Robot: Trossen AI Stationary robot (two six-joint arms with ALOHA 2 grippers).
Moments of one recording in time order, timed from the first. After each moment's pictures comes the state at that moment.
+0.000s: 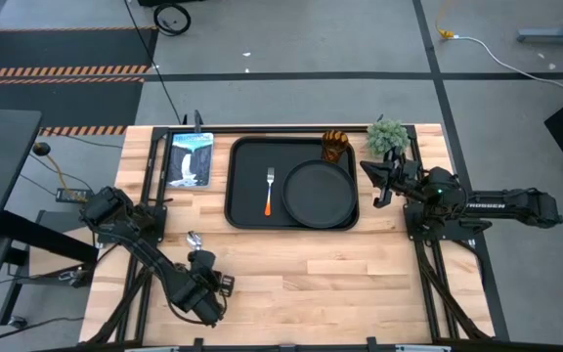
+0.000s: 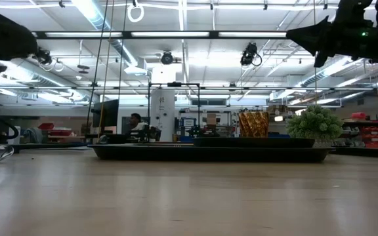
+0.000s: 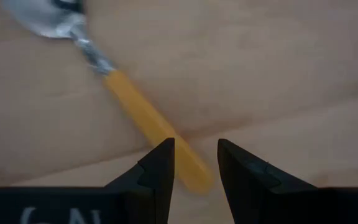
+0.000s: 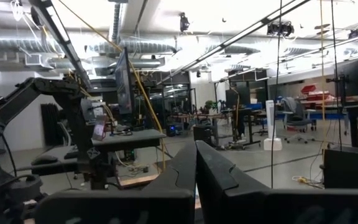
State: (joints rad) left arm -0.80 1.79 1.12 -0.97 -0.30 -2.13; right arm -0.24 0.46 0.03 0.78 0.11 0.03
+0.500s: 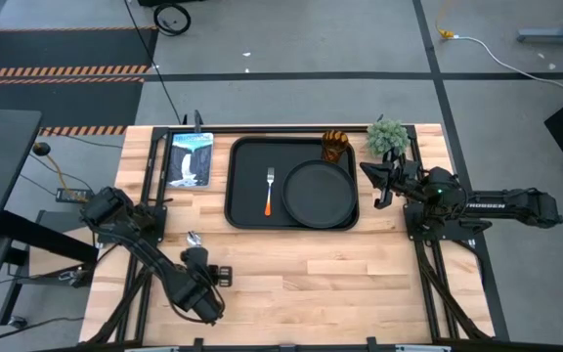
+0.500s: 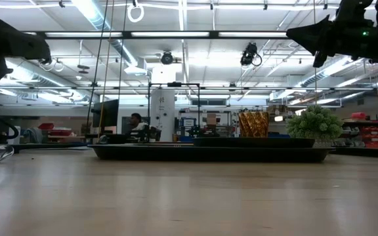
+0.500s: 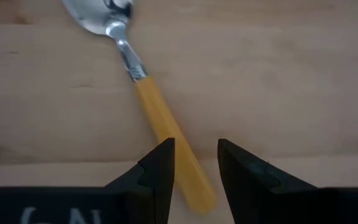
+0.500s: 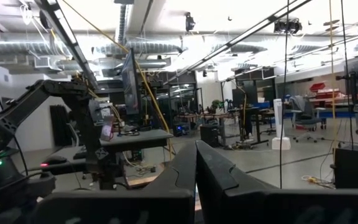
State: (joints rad) left arm -0.79 1.79 1.12 -1.03 -0.32 -2.38; right arm -0.24 0.46 0.03 0.78 0.08 0.05
